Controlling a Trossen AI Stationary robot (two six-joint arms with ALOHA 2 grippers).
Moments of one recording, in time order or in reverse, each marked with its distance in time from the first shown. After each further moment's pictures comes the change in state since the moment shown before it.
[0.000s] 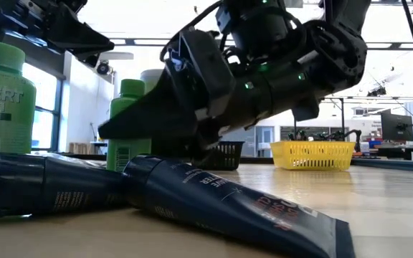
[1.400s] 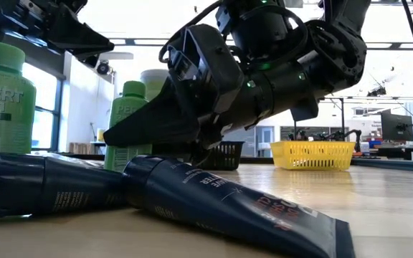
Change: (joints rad) left arm 0.000 0.000 0.000 -0.003 -0.004 0.000; right arm -0.001 -0.003 -0.001 -0.002 -0.053 0.012
